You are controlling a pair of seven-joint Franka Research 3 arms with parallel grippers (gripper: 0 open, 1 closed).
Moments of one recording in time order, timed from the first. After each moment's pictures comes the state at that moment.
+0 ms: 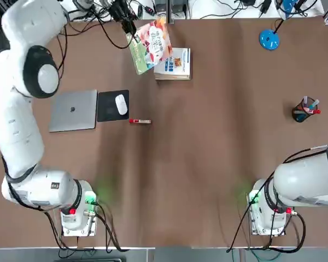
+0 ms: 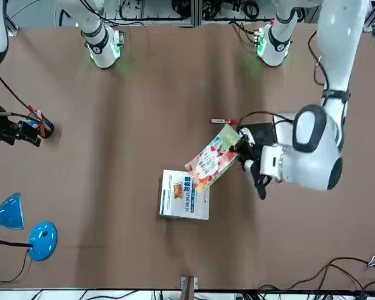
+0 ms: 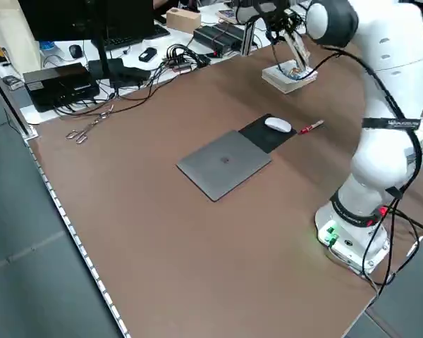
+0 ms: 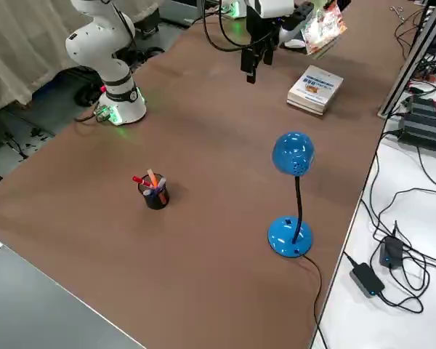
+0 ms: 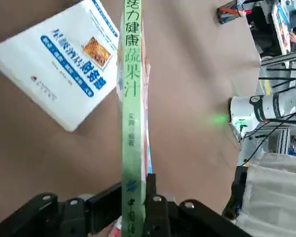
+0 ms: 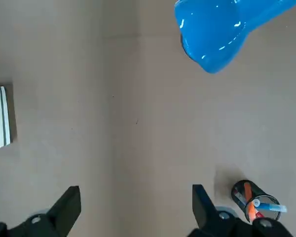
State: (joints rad) left arm -0.08 0.65 -0.27 -1.28 -0.63 1.66 0.66; right arm -0.14 0.13 0.10 -1.54 0.00 1.69 0.03
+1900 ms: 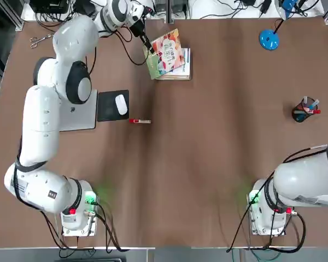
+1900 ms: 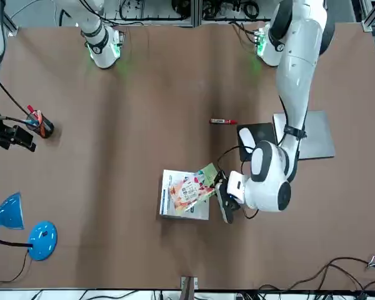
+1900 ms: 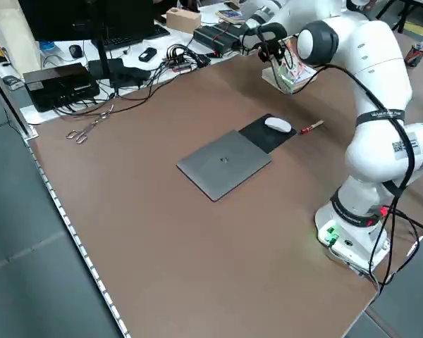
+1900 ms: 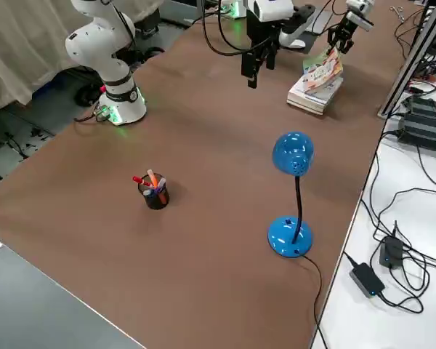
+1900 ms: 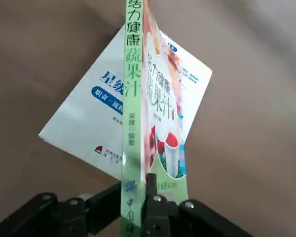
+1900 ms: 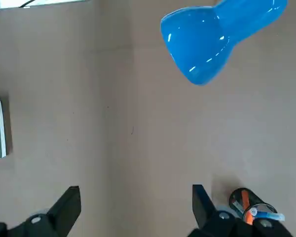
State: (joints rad) left arm -0.35 0.94 -0.05 -1.05 -0.63 1.93 0.99; right arm -0.15 0.14 0.09 -1.54 -0.01 1.74 0.03
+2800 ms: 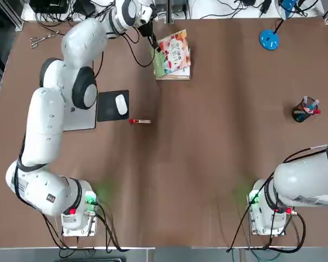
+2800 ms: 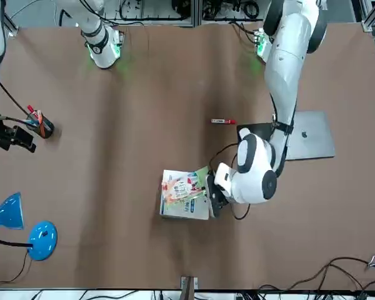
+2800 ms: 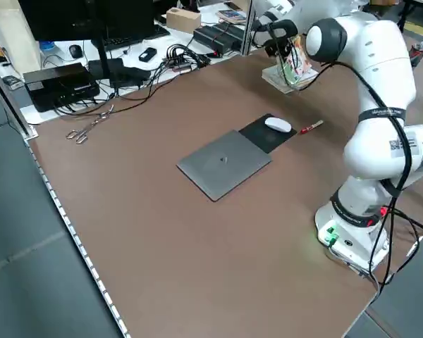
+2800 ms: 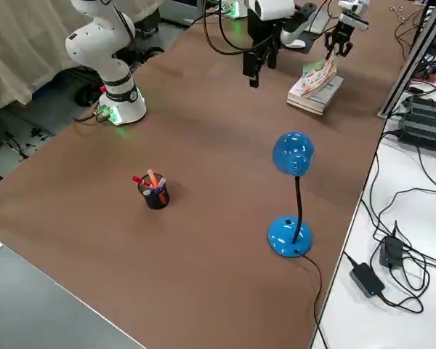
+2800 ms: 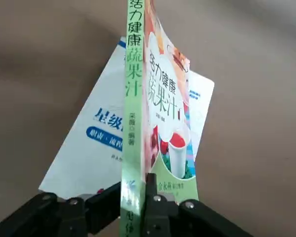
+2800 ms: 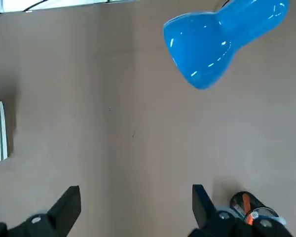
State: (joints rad) left arm -0.44 0.94 -0.01 -1.05 -0.63 2.05 1.08; right arm -0.15 0.14 0.09 -1.54 -0.01 1.75 0.03
